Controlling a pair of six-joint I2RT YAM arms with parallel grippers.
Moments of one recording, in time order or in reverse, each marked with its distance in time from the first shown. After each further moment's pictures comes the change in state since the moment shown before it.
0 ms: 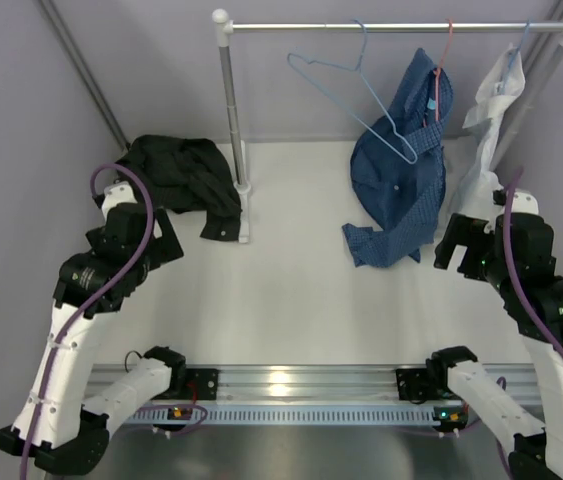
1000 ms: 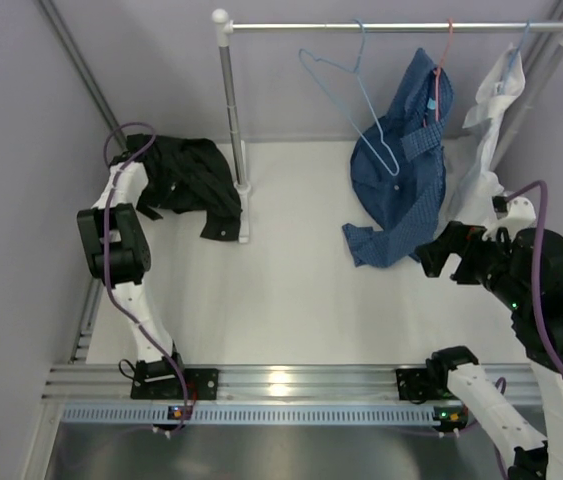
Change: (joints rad) left arm 0.502 1.176 0.400 0.438 0.394 -0.348; right arm 0.002 -0.094 -0.038 0.141 -0.309 0.020
